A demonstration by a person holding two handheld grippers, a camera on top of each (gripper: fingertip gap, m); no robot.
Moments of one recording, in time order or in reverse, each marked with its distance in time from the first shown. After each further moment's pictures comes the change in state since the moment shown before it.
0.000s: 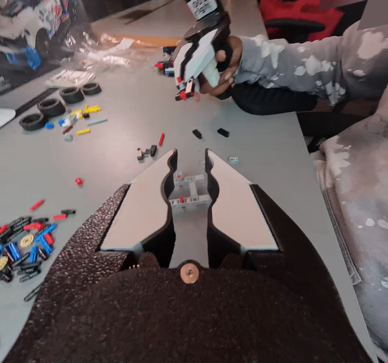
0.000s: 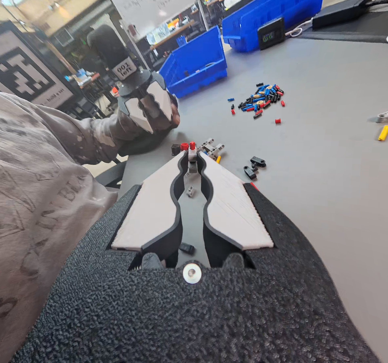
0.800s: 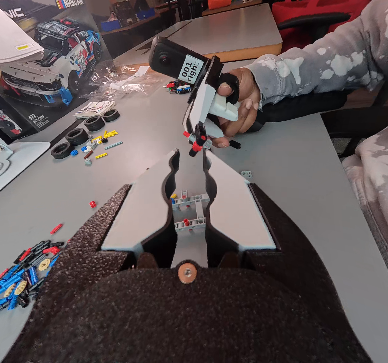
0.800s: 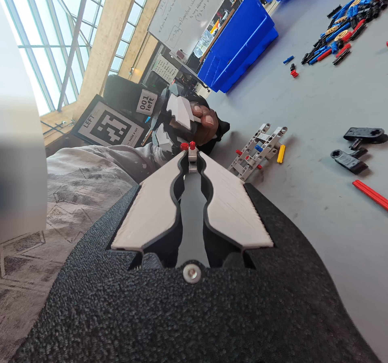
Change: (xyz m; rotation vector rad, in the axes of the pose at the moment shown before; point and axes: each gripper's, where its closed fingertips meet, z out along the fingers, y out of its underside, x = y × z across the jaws) left arm 0.004 -0.009 0.021 0.057 -0.102 0.146; right arm -0.030 0.019 0.057 0.016 -0.263 0.462
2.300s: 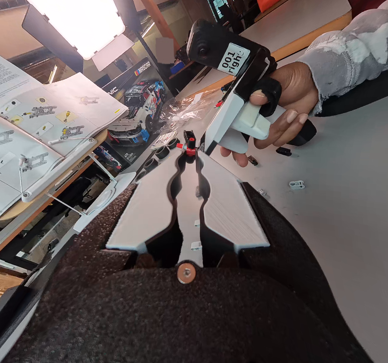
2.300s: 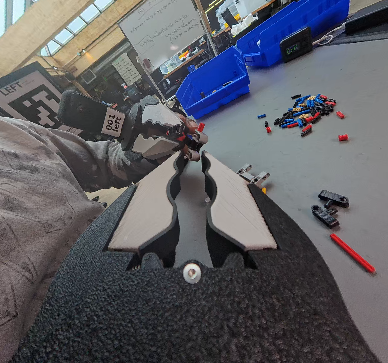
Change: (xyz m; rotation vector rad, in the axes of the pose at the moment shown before) left arm -0.016 -0.027 -0.005 0.076 -0.307 0.333; right arm -0.013 -0.016 0.020 0.097 0.193 -0.397
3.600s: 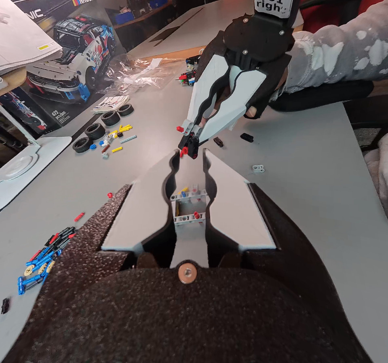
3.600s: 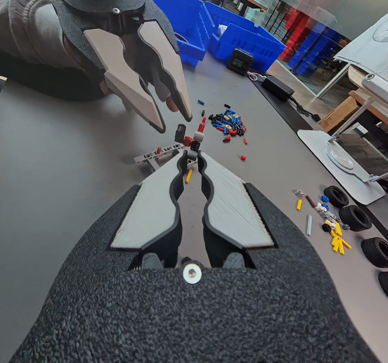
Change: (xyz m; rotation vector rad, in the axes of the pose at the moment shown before) left arm 0.014 0.026 -0.005 -0.138 0.238 -0.280; right arm 0.025 0.015 -0.011 -0.246 0.370 -0.810
